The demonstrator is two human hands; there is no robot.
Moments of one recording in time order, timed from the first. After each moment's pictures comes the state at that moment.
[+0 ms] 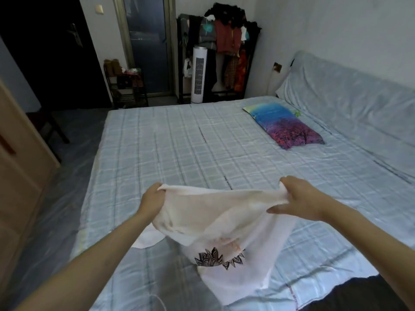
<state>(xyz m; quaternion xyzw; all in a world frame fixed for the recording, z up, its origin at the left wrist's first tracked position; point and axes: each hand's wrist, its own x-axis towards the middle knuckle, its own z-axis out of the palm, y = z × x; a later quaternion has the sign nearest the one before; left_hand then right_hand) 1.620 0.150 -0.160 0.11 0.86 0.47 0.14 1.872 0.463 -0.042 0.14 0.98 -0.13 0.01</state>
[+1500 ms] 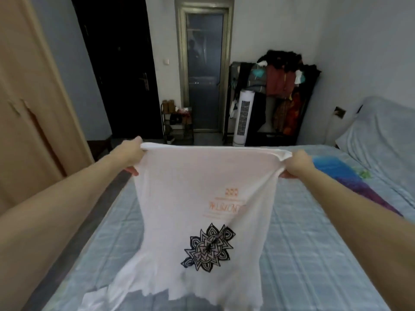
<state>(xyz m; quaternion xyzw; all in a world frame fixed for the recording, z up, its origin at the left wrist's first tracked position) 1.404 0.283 0.062 0.04 0.98 0.19 -0.01 1.536 0.696 0.050 0.31 0.85 -0.40 -0.14</state>
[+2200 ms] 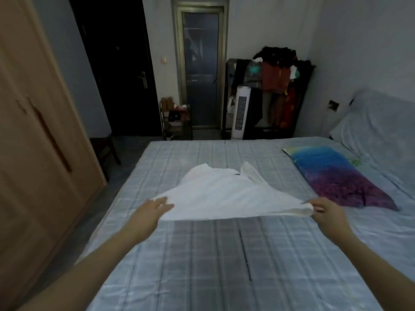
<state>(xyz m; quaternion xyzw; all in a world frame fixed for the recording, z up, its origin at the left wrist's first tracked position) 1.543 0.240 -0.132 0.33 0.94 0.10 -0.07 1.719 0.728 -0.091 0.21 0.90 -0.31 -0.22</state>
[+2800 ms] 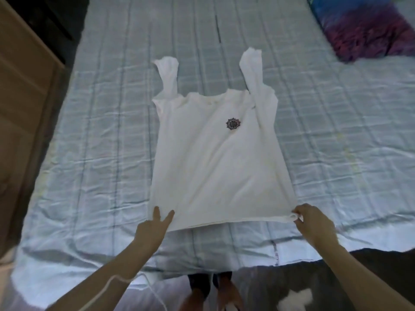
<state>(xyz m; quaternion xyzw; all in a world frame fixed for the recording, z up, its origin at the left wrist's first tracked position) 1.804 0.192 -0.433 0.33 0.89 -0.12 0.30 1.966 0.620 -0.397 0.30 0.93 -0.15 0.17</state>
